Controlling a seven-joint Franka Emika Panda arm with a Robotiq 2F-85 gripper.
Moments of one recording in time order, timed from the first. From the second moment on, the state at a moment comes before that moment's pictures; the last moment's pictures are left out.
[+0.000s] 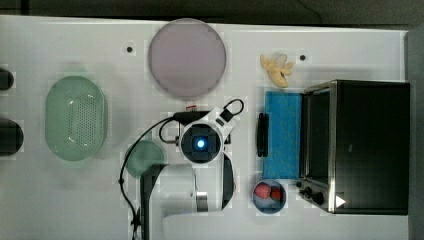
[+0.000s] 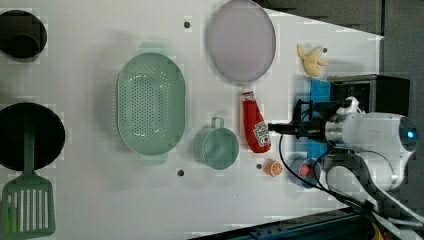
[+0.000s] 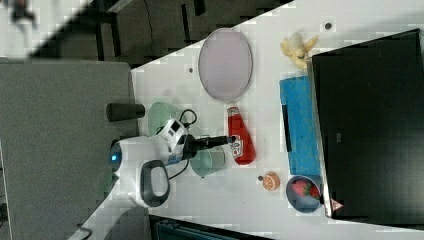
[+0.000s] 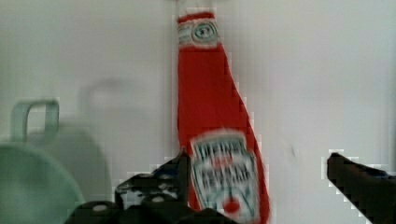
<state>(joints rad) 0.02 0.12 0.05 -2.47 -0.02 1.03 -0.76</state>
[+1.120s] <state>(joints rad) 0.02 0.31 0.08 -2.49 -0.03 1.25 -0.78</state>
